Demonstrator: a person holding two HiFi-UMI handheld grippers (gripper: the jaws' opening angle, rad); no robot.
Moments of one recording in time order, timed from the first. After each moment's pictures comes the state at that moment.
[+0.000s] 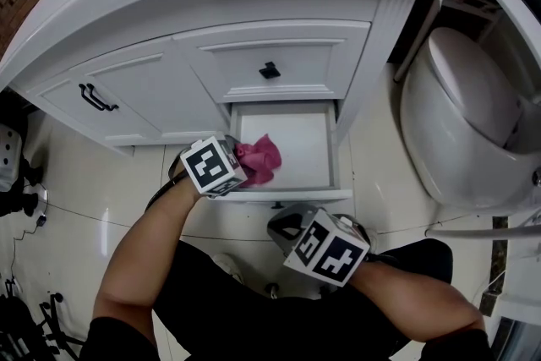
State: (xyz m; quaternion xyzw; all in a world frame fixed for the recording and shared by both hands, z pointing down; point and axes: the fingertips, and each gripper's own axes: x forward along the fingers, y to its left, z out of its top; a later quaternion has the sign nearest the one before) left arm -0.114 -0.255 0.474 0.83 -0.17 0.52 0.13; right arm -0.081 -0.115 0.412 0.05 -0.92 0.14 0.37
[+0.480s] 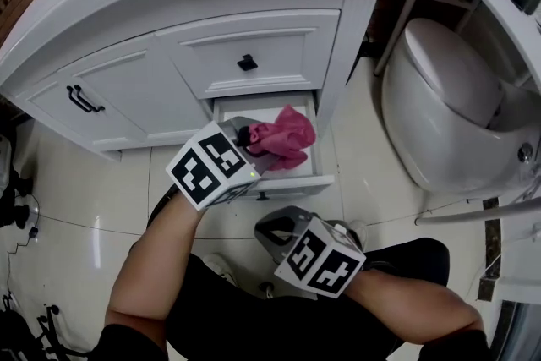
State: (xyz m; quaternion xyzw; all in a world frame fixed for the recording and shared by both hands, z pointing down) left arm -0.014 -0.249 0.355 0.91 -0.20 0.35 0.05; right arm -0.076 -0.092 0.388 0.09 -0.93 0.12 0.34
